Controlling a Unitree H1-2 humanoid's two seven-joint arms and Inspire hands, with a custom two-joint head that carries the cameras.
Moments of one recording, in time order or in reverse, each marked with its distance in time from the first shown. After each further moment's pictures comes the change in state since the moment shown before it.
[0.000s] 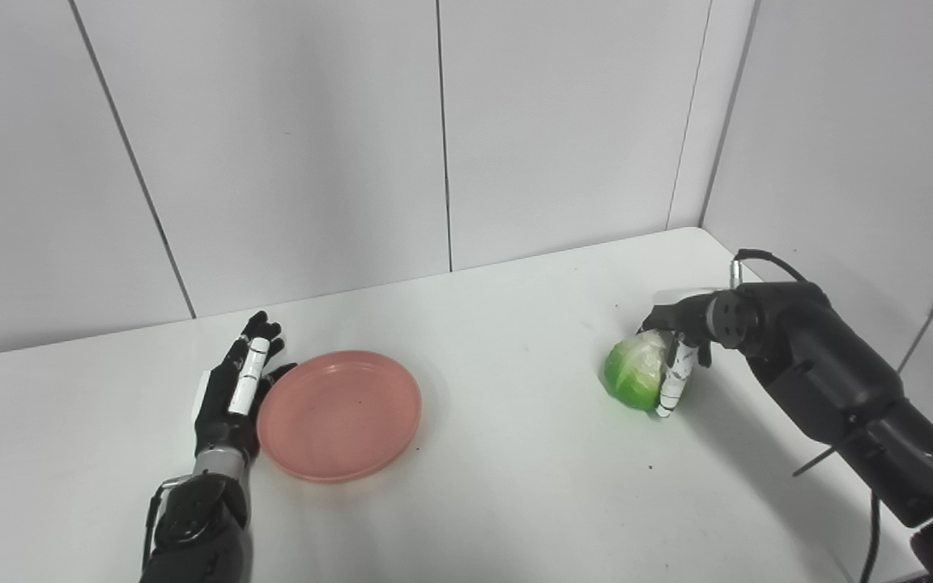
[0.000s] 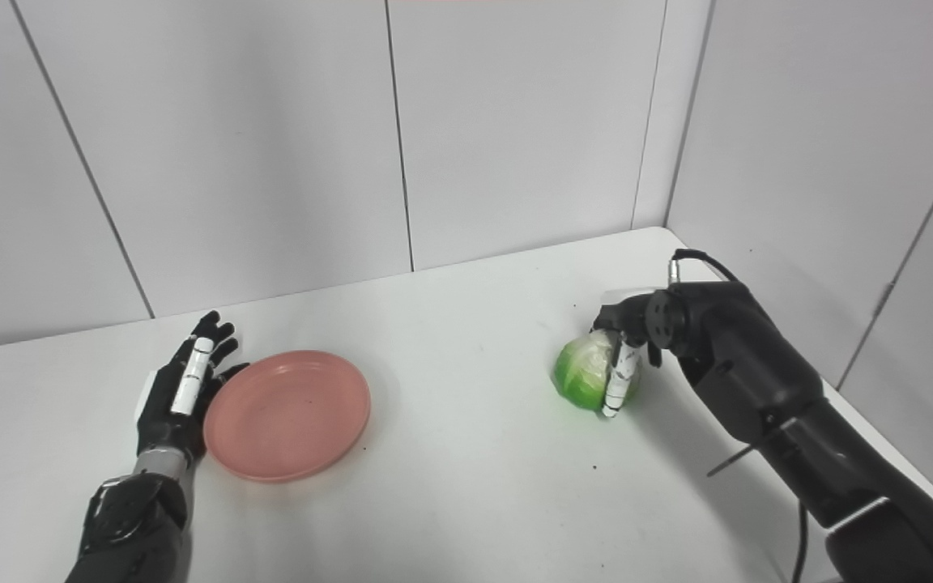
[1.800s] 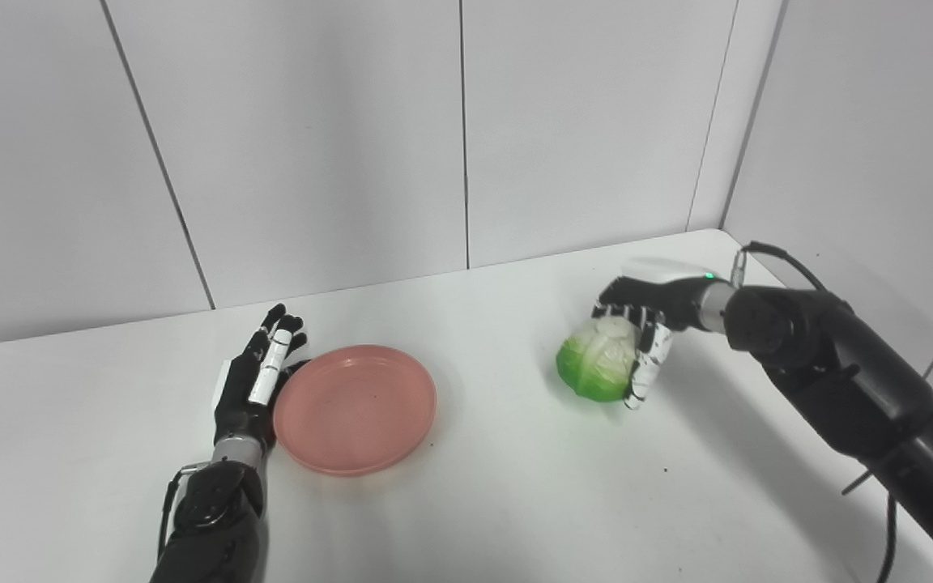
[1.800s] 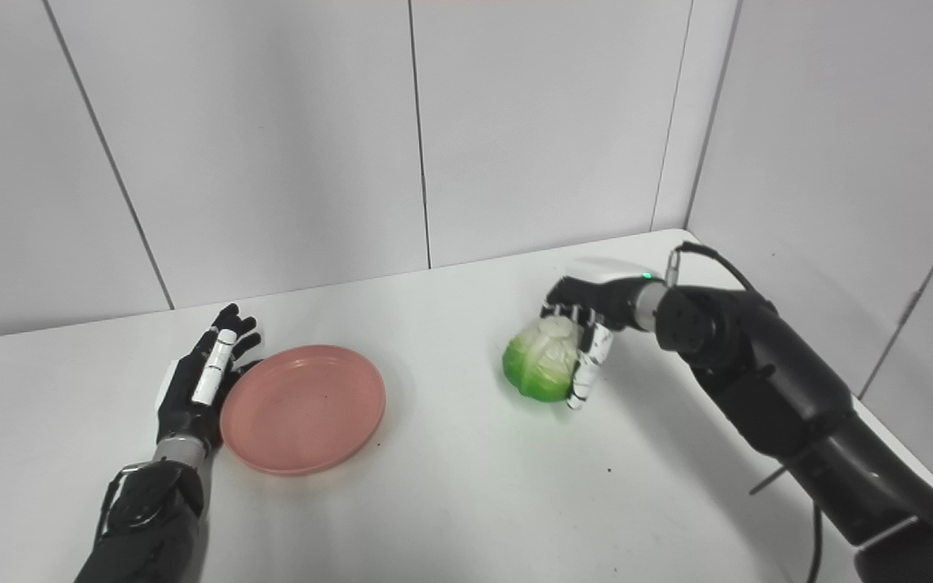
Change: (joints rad) left arm 0.001 -0.007 -0.038 0.000 0.012 0.002 0.024; right arm -0.054 -0.005 0.023 -0.135 0.308 -0.132 -0.231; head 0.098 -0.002
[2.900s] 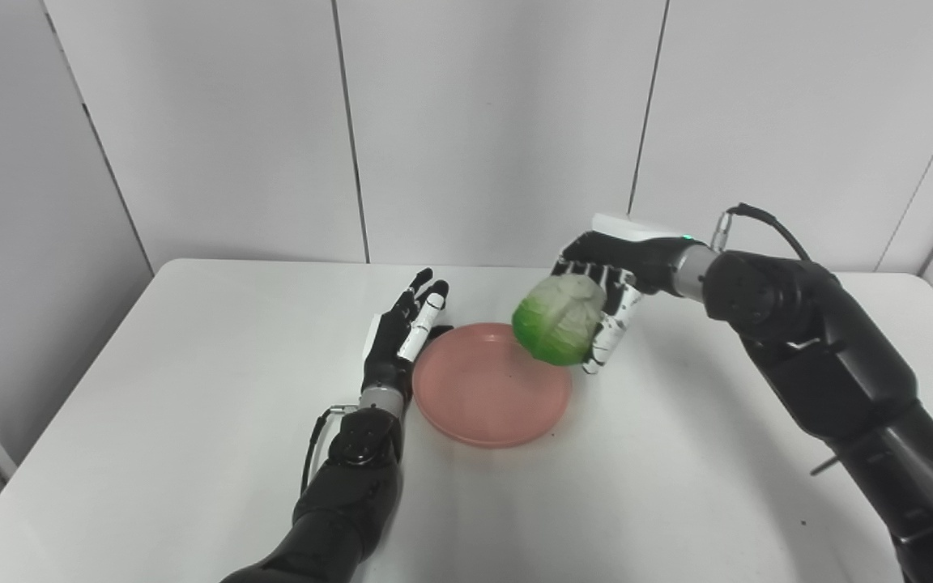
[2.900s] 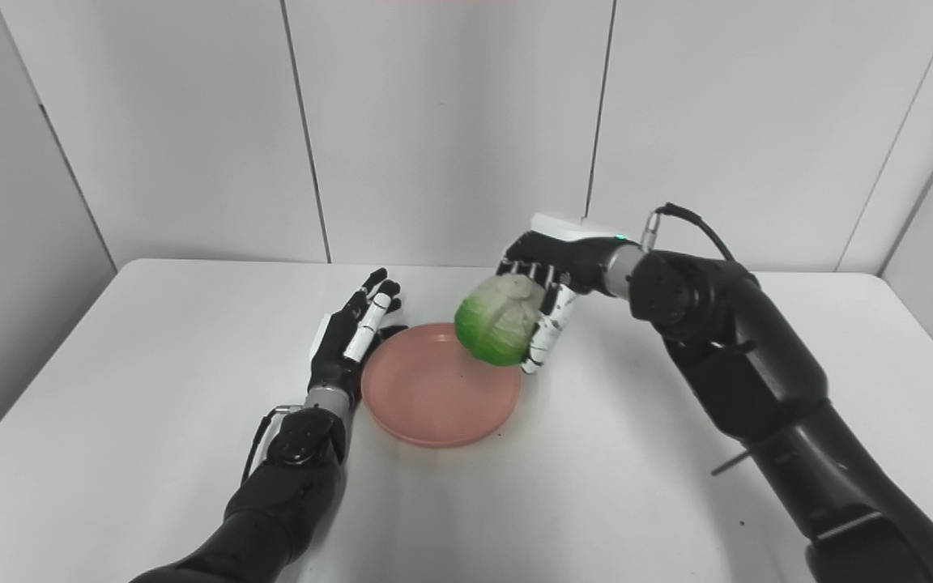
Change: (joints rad) left arm -0.042 -0.051 -0.019 0.103 0.035 -0.095 0.124; right arm -0.254 0.314 0.116 0.224 0.003 -0.100 -0.043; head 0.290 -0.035
